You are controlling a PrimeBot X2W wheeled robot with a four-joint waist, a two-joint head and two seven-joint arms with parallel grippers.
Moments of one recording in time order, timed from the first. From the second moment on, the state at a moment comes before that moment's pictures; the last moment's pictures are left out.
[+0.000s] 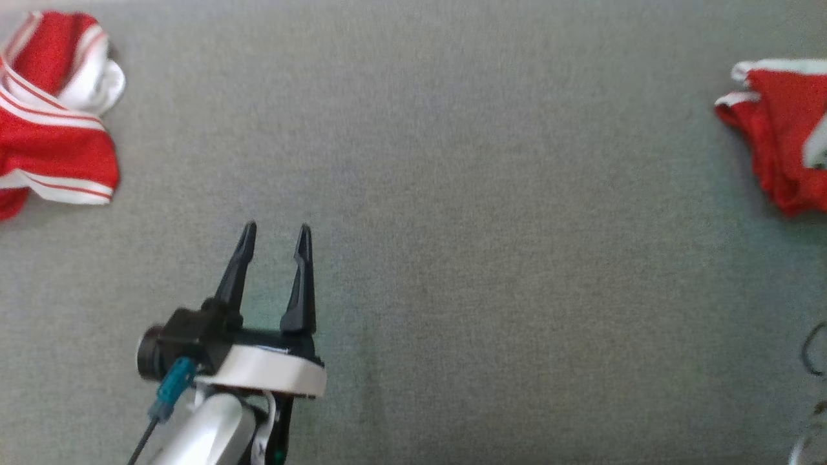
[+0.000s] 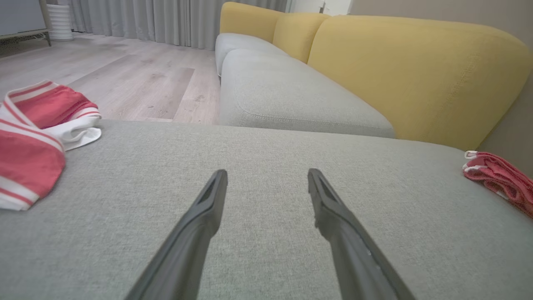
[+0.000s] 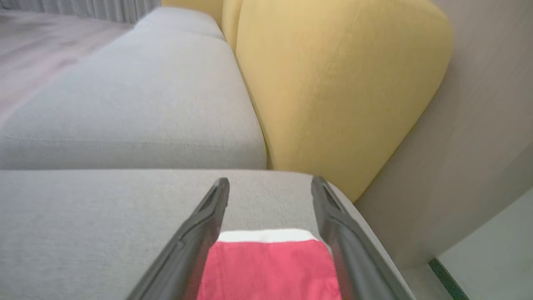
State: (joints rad) left arm -0.23 0.32 -0.59 0.03 -0.57 0.27 -0.20; right arm -0.72 -0.25 -0.34 0.58 -0.18 0.13 0.12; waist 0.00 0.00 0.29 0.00
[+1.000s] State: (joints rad) left arm 0.04 0.30 -0.52 0.16 -0.69 0.27 -0.24; right arm 0.03 -0.05 -0.02 0.24 0.13 0.13 -0.14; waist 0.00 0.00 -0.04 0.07
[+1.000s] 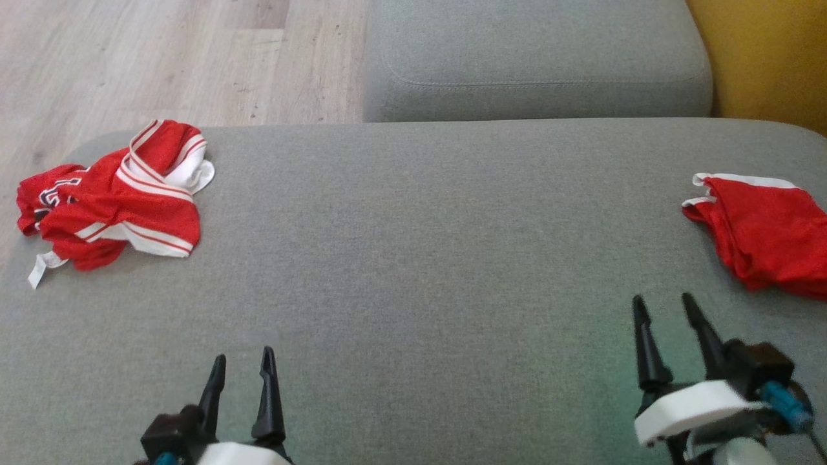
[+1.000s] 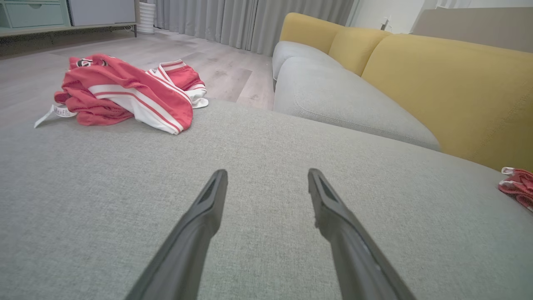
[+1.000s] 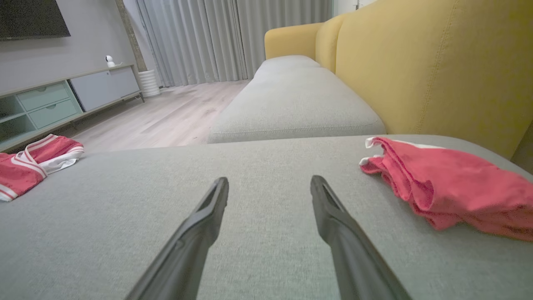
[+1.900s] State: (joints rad) left arm 0.05 0.30 -0.52 0.16 -0.68 0.26 -0.24; right arm 0.06 -0.05 0.02 0.23 0.13 0.13 -0.15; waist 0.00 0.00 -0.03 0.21
